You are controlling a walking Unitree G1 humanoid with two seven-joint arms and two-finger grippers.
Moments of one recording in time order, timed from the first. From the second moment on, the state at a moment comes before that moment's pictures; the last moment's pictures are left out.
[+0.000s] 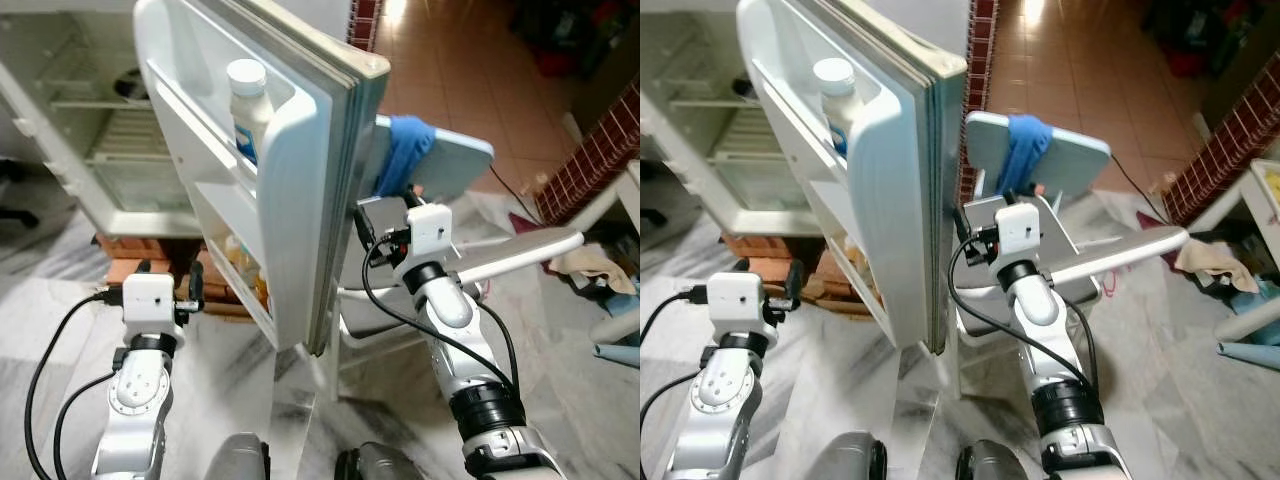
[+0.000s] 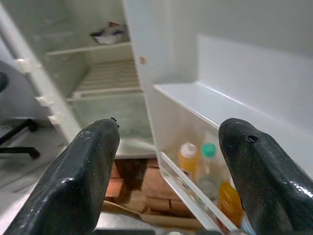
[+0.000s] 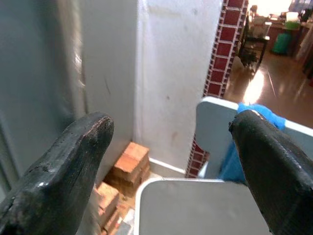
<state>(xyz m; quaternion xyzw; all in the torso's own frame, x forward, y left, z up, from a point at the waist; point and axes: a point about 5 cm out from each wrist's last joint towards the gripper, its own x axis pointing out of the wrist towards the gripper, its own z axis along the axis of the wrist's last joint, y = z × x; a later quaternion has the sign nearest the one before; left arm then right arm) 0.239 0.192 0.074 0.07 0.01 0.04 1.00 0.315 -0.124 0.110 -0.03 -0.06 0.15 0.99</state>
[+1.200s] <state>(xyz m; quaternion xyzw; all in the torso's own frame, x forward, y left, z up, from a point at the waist) 0.181 0.231 0.012 0.07 0.18 0.11 0.97 0.331 -0.068 0.128 0.07 0.00 0.37 0.93</state>
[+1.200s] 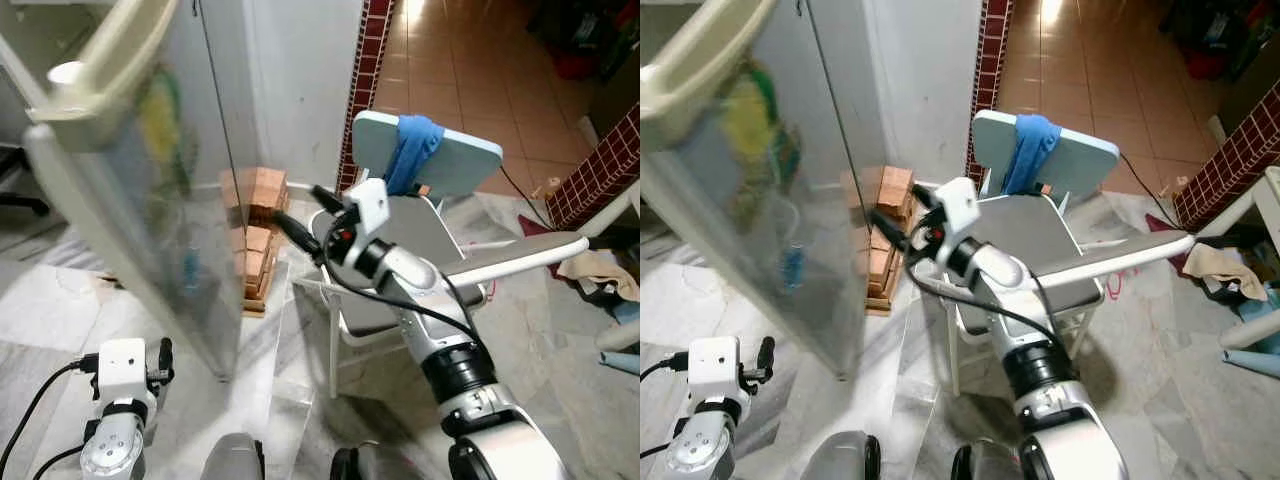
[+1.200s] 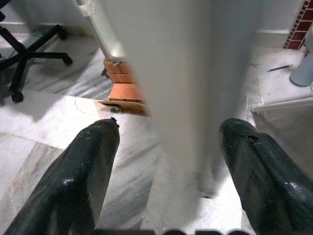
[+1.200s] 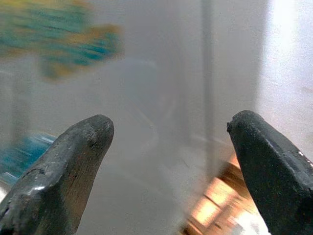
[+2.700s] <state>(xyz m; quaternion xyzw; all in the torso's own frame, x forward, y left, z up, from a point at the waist) 0.236 0.200 0.045 0.11 0.10 0.01 0.99 0.344 -0.132 0.115 -0.01 -0.05 0.13 0.99</state>
